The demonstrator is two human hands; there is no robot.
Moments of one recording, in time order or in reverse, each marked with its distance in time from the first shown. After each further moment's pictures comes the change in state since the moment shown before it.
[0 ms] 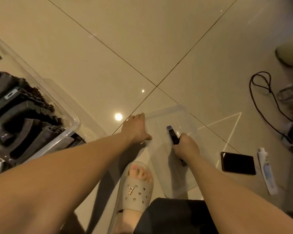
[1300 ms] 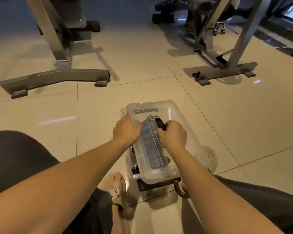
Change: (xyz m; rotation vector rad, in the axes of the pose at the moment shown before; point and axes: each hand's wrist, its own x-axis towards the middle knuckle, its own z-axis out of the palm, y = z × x) left_hand -0.258 -0.189 -0.228 -0.404 0.790 -0.690; right_hand -0.213 -0.369 -0.045 0.158 0.268 -0.896
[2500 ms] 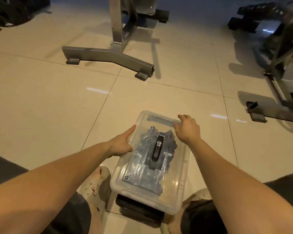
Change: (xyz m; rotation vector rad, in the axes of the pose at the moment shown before) left_hand 0.020 -0.049 0.006 -0.316 -0.318 -0.350; right_hand 0.187 -0.009 0.044 -0.286 -0.341 -0.532
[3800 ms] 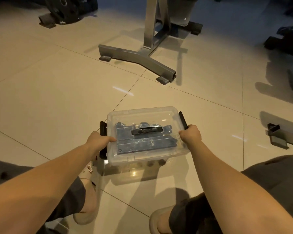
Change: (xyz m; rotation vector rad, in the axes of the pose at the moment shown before) left_hand -0.078 -0.051 0.020 -0.589 0.612 -0.428; right_hand -0.003 -0.002 0.004 0.357 -0.173 0.245
